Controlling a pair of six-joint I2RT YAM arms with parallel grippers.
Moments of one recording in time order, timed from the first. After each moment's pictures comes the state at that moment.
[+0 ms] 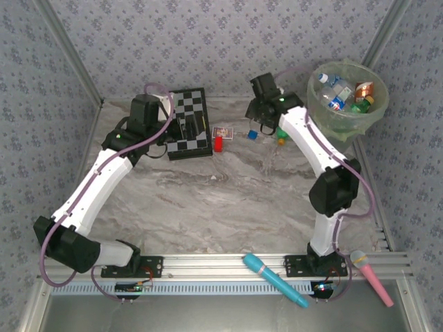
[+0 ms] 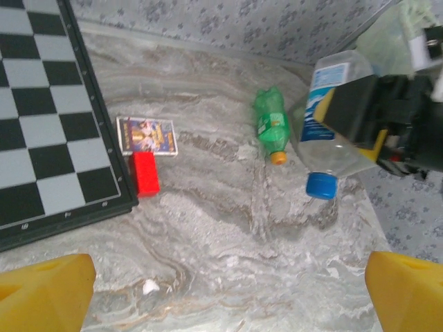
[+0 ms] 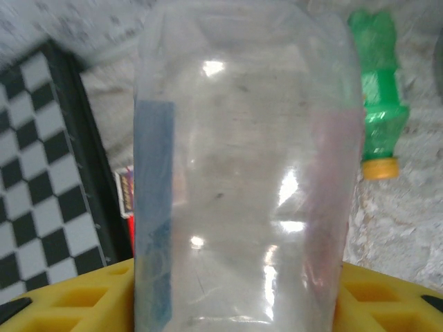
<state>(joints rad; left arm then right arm) -0.44 1.34 1.41 -0.60 0.26 -0.51 0.43 1.86 1.94 -0.96 0.21 0.72</state>
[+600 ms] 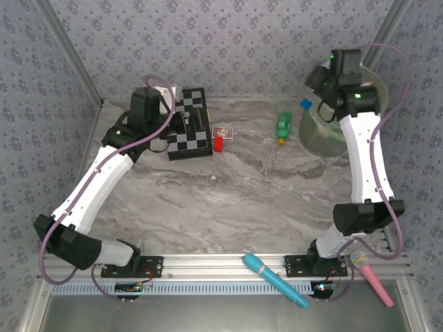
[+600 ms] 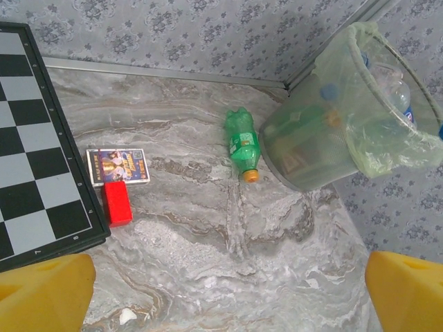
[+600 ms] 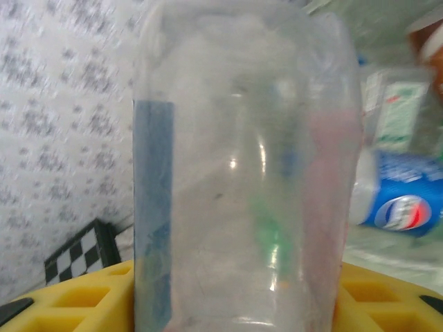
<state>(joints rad) -0.47 1.37 1.48 -0.58 0.28 -0.50 0.06 1.61 2.05 -0.98 0.16 0.61</state>
